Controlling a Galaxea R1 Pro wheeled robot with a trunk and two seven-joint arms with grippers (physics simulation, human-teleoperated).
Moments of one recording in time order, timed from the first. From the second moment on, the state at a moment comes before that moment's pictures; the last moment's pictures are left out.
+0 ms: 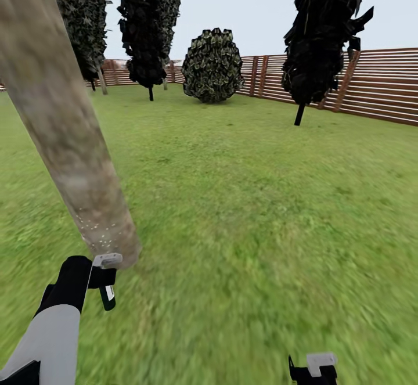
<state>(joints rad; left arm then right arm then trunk) -0.75 0.04 0.59 -0.80 -0.70 0.83 -0.45 -0.41 -0.07 -0.33 -0.05 0.49 -0.56 -0.20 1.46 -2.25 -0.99</state>
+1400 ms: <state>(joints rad) -0.75 0.04 0.59 -0.80 -0.70 0.83 -0.45 -0.41 -0.07 -0.33 -0.05 0.49 -0.56 -0.20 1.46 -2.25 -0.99</state>
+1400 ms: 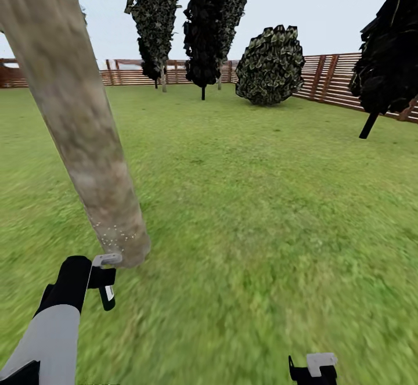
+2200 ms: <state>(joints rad) -0.90 0.02 0.40 -0.82 -0.57 0.89 -0.49 -0.41 -0.06 -0.33 -0.05 0.49 -0.56 -0.20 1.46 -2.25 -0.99</state>
